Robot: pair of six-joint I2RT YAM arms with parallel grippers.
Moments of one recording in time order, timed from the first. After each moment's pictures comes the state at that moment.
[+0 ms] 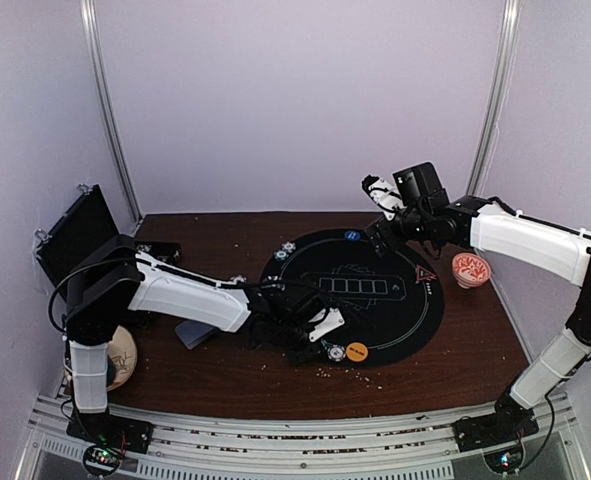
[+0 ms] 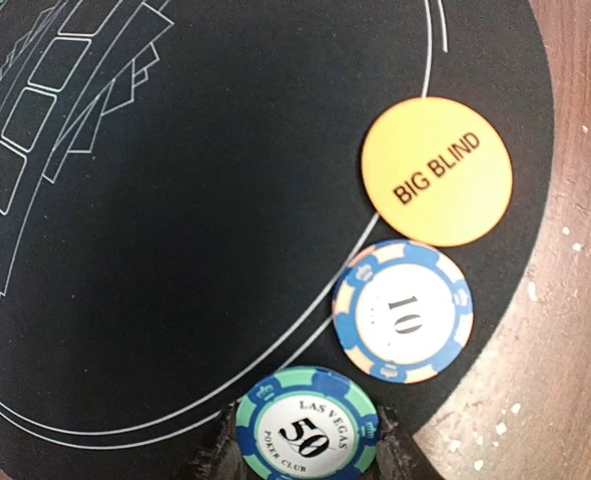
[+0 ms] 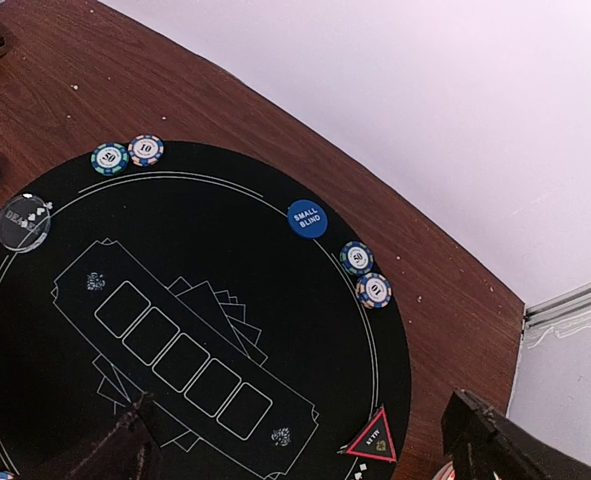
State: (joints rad) left arm -1.12 2.04 1.30 -0.25 -0.06 0.17; right arm 0.60 1.55 1.30 -0.37 0.31 -0.24
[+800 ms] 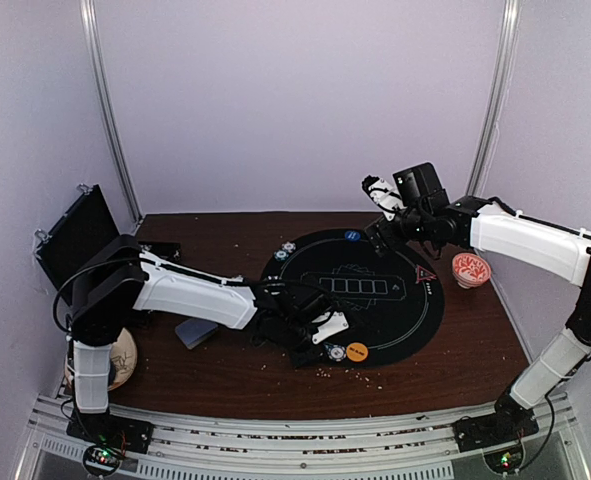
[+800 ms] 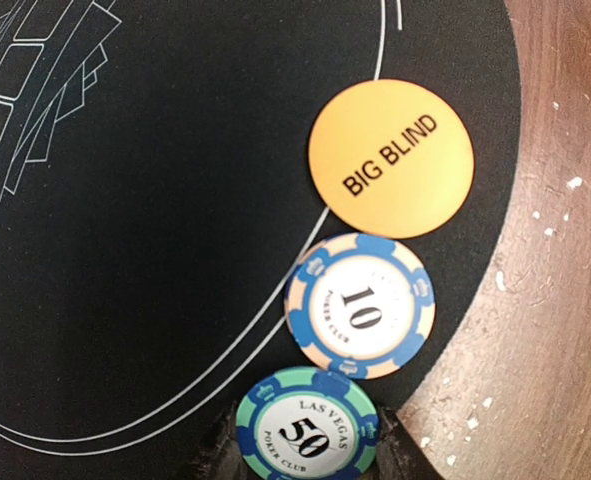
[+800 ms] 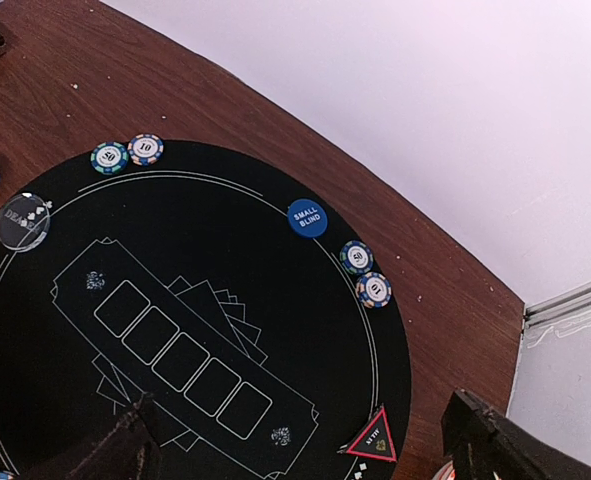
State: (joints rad) left arm -1.13 2.07 1.37 -0.35 -0.02 0.18; right arm 0.60 1.55 1.29 -0.37 0.31 -0.24
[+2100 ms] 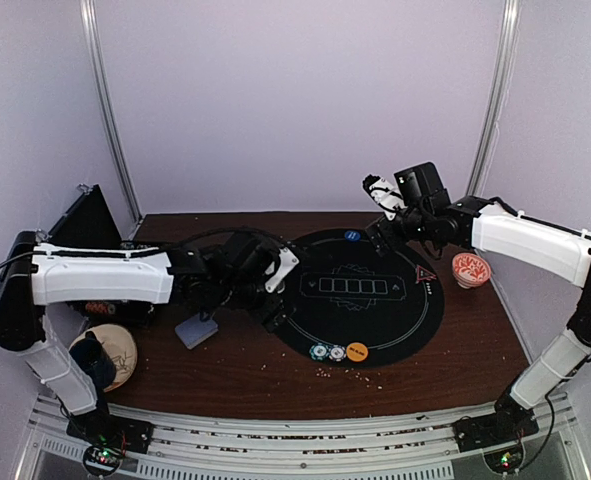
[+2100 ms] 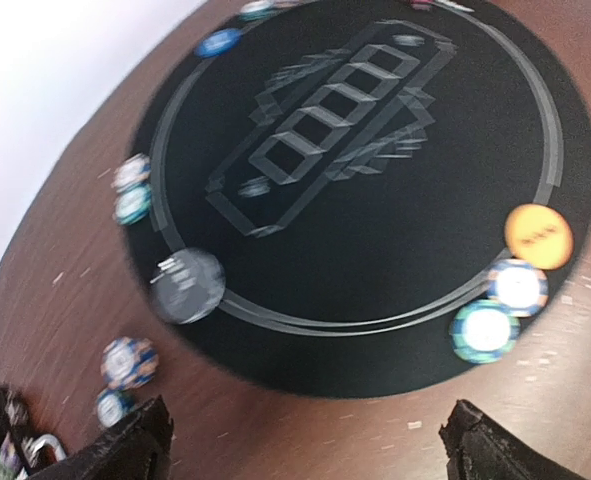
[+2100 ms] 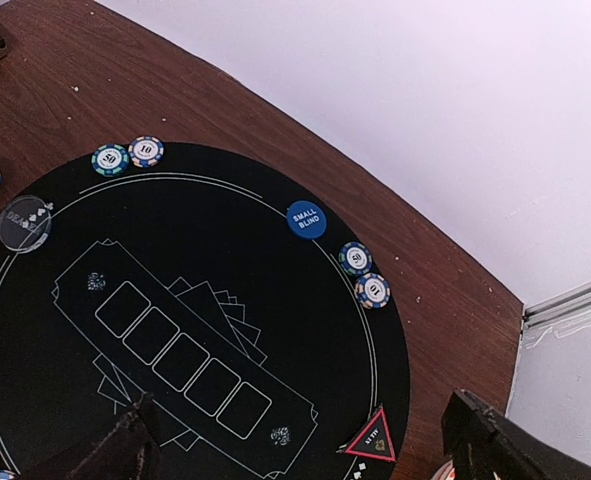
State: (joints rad) left arm -1.06 1.65 1.20 -0.38 -0.30 0.04; right arm 0.60 1.54 1.29 -0.37 0.31 -0.24
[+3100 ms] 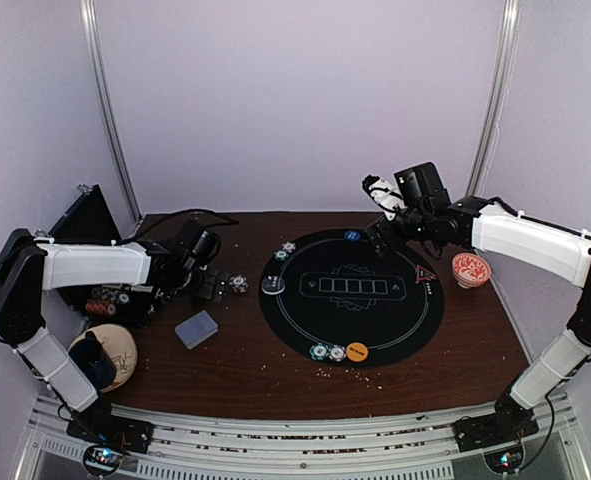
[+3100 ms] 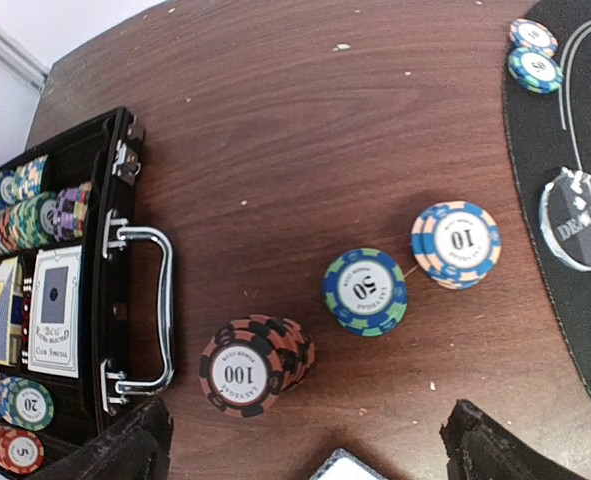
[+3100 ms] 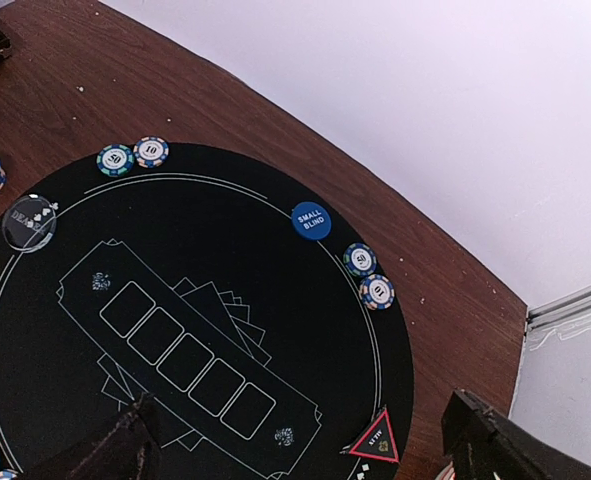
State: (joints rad) left arm -0.63 1.61 1.00 -0.37 -0.44 -0.29; right arm 0.60 1.54 1.29 -0.37 0.29 -0.24
